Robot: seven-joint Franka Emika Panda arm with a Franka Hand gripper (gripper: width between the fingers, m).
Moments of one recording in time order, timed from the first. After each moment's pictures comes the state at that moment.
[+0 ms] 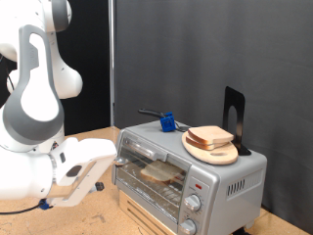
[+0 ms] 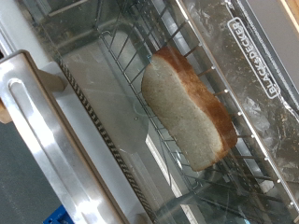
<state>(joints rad) -0.49 0.47 0.04 -1.91 1.00 1.50 -2.71</state>
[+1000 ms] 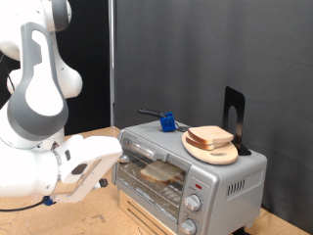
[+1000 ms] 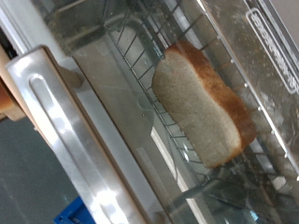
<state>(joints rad) -0.50 0.47 0.07 -1.90 1.00 1.50 -2.69</state>
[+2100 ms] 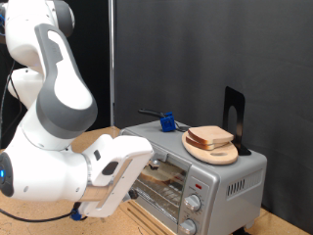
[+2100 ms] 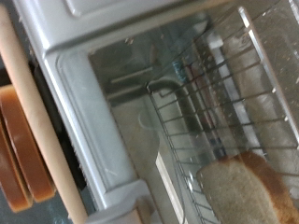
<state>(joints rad) -0.50 0.57 0.20 -1.72 1.04 1.63 -2.71</state>
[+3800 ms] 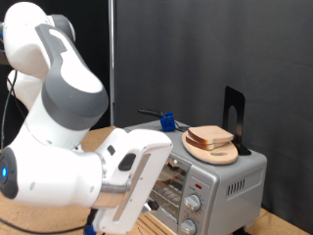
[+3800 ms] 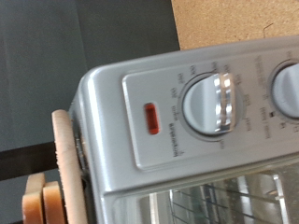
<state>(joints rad) -0.51 0.81 0.27 -1.29 0.96 1.63 -2.69</state>
